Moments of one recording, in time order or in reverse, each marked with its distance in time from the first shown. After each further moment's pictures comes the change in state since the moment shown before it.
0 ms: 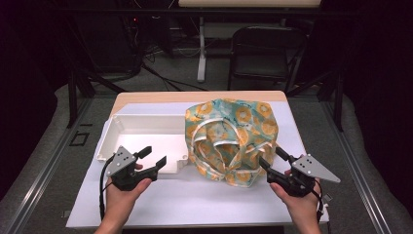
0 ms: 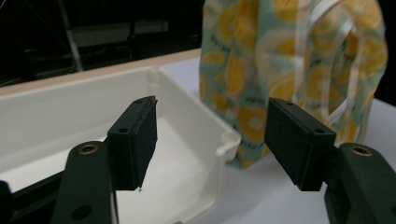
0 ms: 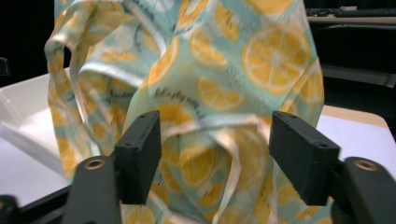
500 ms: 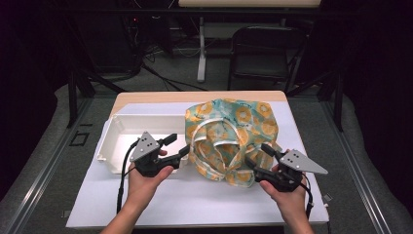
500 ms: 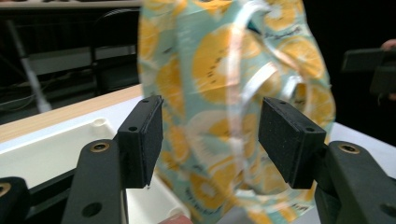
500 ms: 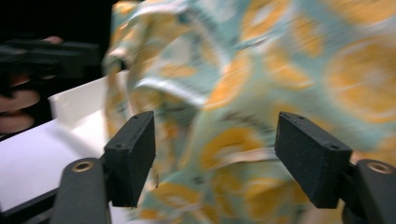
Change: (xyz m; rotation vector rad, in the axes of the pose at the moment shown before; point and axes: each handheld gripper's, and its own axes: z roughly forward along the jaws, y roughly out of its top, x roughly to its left) left arm -0.031 0.035 0.043 -0.051 -0.138 0.058; right arm 0.023 0.006 0.021 0.001 0.169 0.014
